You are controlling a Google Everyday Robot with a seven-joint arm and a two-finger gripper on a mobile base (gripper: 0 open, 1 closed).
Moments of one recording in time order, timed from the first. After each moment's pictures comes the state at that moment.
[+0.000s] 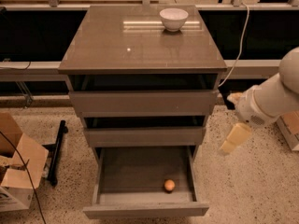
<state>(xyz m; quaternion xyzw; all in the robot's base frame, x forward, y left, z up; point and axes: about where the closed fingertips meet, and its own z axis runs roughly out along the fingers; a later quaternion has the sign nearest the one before) 0.505 -0.233 0.774 -0.55 0.81 0.05 0.22</state>
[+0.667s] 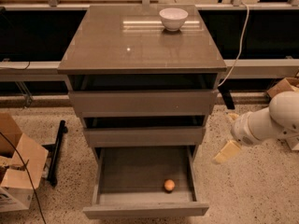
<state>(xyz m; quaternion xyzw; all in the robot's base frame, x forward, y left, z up) 0.537 -0.259 0.661 -0.50 0.82 0.08 0.27</state>
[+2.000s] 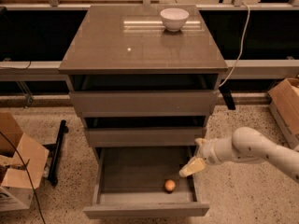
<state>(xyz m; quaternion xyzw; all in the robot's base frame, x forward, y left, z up) 0.561 -0.182 0.493 -0.43 0.82 0.23 0.29</state>
